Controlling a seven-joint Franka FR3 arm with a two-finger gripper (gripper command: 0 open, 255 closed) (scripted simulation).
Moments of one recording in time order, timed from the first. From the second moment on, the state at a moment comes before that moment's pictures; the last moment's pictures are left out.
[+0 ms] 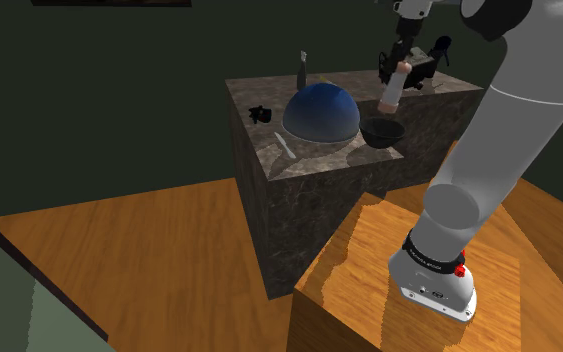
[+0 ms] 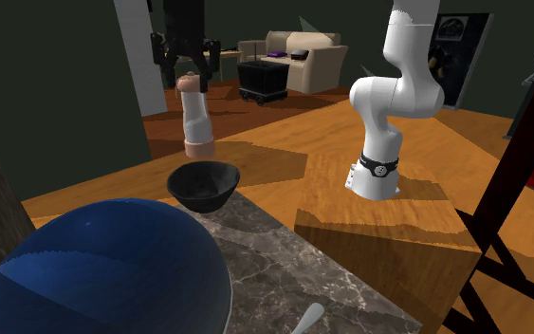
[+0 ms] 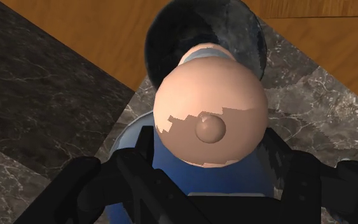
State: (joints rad) arm -0.27 0.02 -0.72 -1.72 -0.01 1.83 -0.95
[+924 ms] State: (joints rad) arm -0.27 0.03 -0.72 -1.89 0.00 2.01 -0.95
